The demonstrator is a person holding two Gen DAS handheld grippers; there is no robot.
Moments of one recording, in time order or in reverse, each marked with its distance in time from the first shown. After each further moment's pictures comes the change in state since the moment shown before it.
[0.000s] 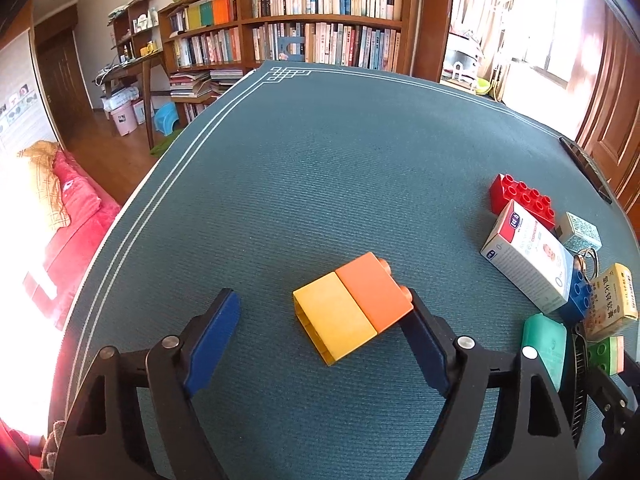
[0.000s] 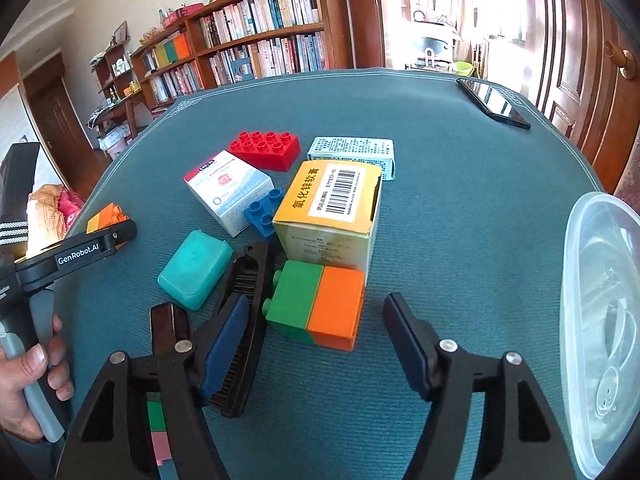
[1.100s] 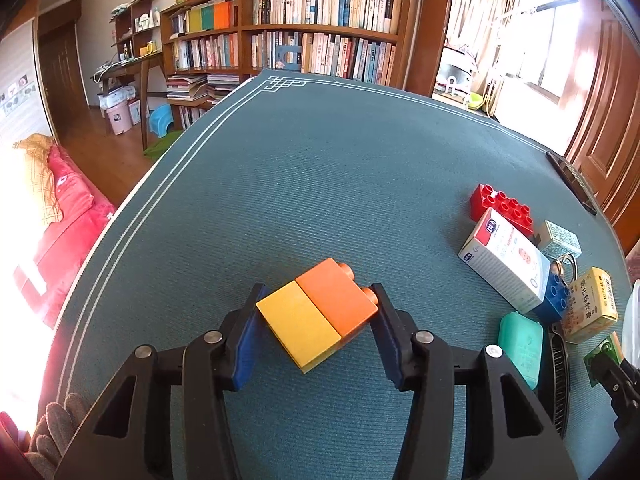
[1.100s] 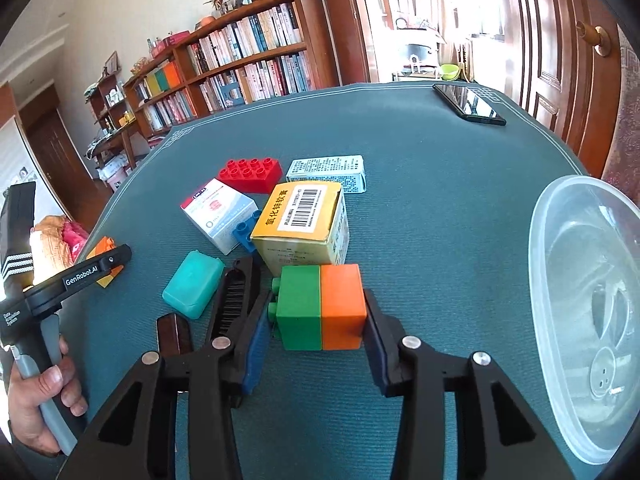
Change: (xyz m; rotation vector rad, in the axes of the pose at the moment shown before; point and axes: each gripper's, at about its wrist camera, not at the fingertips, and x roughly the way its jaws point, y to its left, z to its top) left arm -0.015 -0.005 -0.010 -0.031 -0.037 -0.042; right arm -0.029 -0.025 -0.004 0.089 -0.074 0.006
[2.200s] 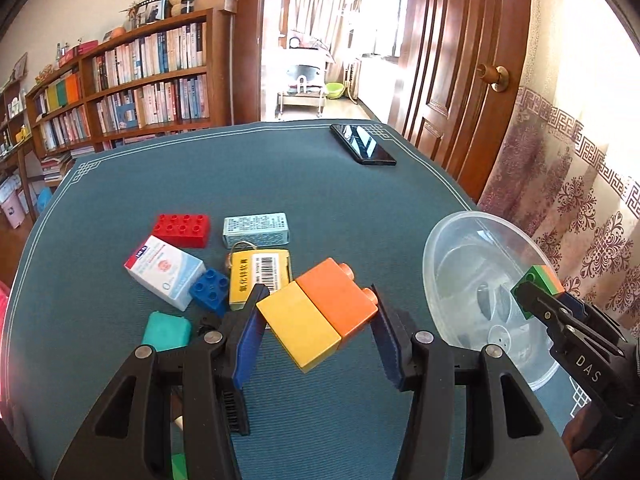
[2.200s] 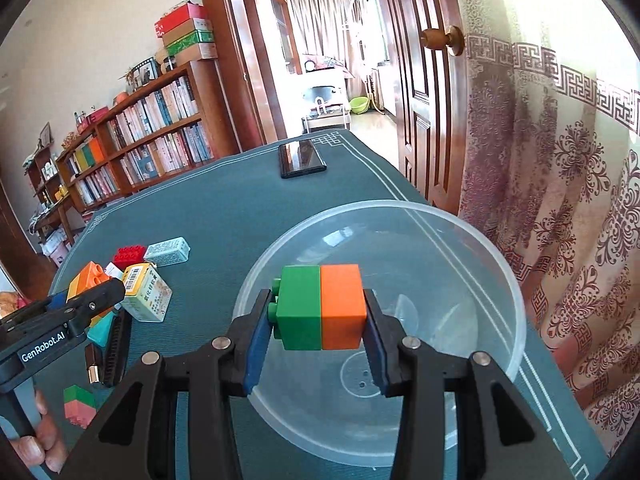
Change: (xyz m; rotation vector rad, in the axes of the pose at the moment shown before) left arm -0.096 -0.228 -0.024 0.342 -0.057 -0.375; right arm -0.104 -0.141 -0.002 0.184 -0.185 -0.258
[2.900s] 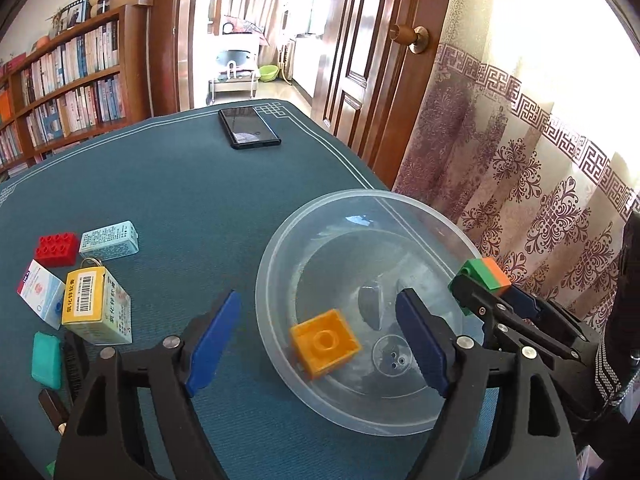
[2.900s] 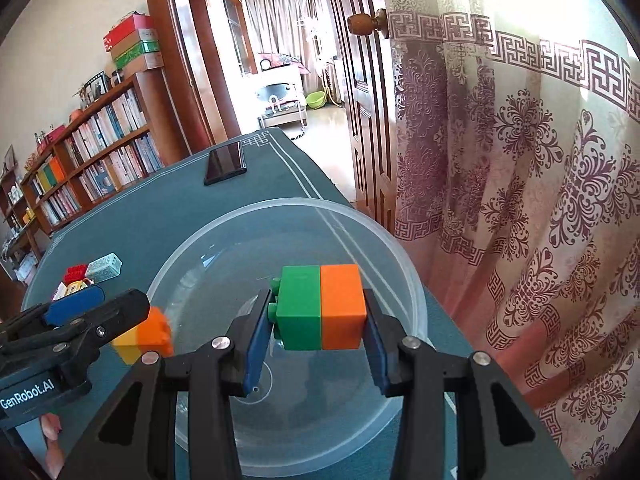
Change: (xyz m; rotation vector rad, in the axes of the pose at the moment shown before) left arm 0.031 -0.100 0.006 0.102 0.074 -0.195; right arm 0.010 -0.072 0.007 0.080 0.021 -0.098
